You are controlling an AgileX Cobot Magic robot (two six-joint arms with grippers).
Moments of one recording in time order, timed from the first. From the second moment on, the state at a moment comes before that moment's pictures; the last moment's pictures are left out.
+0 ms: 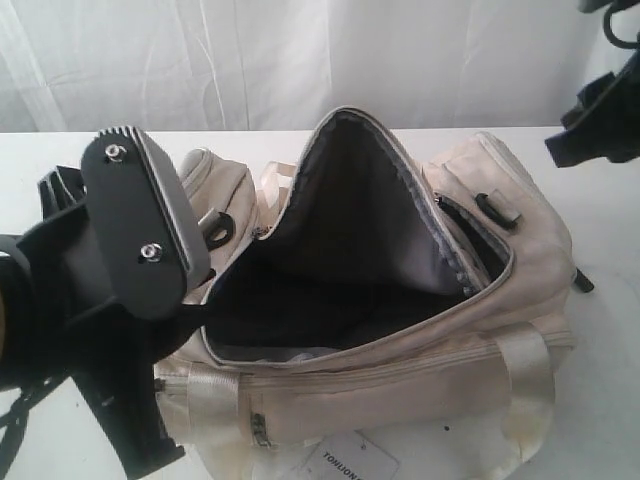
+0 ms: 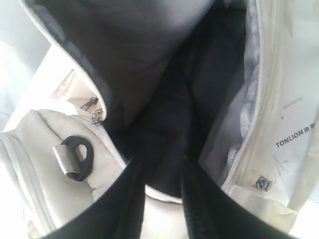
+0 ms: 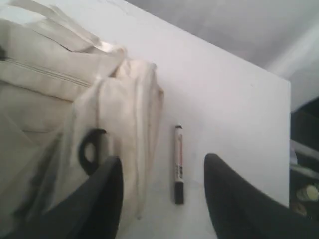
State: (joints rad) left arm -1.02 1.02 -0.70 0.77 0.54 -0.37; right arm 0.26 1.14 -1.02 -0.27 0.64 -0.08
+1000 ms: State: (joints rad) left arm -1.02 0.94 -0.70 0.76 0.62 -0.37; right arm -0.10 1.76 -1.15 0.11 0.65 -0.44
